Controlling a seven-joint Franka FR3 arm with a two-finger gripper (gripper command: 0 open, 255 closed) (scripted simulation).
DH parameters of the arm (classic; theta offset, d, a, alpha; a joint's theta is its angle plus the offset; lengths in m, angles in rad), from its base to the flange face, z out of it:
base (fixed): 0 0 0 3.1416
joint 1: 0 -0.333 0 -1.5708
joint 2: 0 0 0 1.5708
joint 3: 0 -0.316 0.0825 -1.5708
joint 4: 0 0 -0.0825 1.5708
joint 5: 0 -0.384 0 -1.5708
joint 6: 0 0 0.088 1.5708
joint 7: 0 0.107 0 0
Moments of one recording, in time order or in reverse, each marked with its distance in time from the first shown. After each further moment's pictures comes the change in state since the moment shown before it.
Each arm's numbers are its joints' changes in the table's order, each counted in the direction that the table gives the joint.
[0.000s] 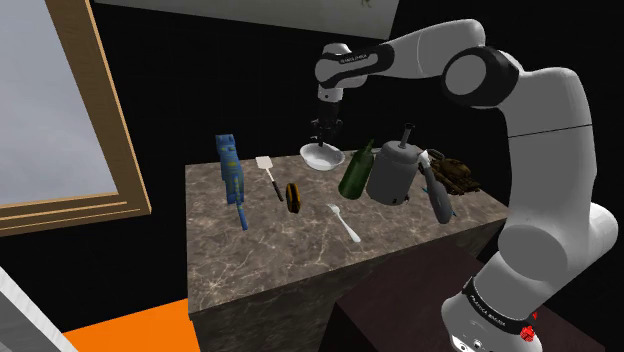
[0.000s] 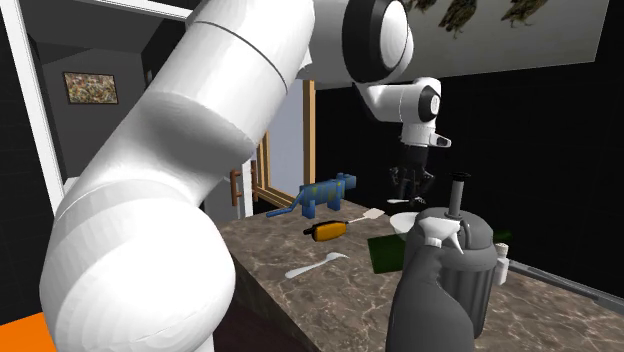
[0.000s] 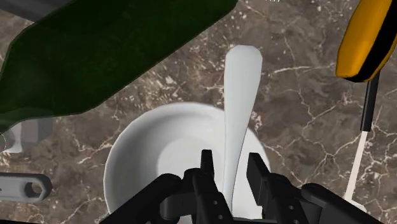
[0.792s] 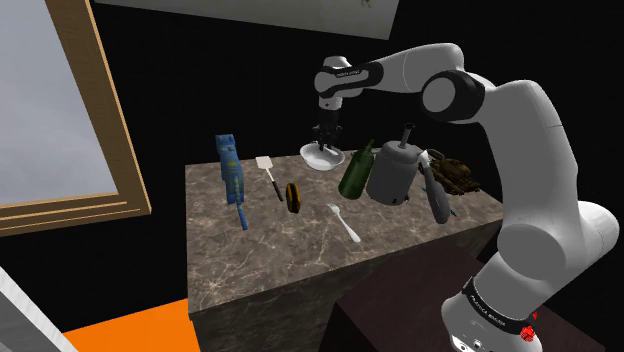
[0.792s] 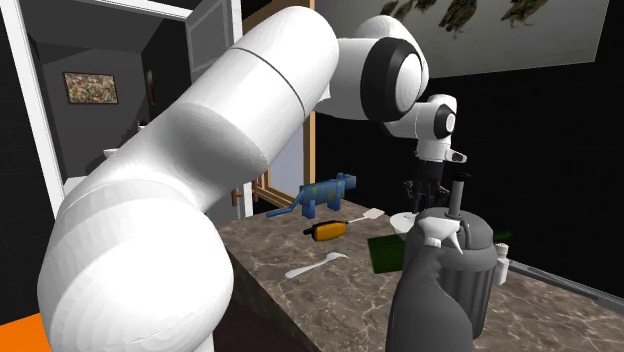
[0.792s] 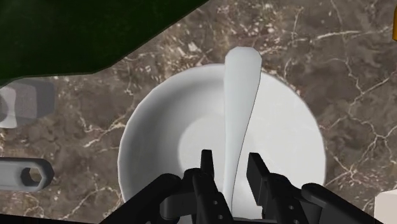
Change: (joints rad) arm 0.017 -0.184 0.023 0.199 0.017 -0.017 -0.050
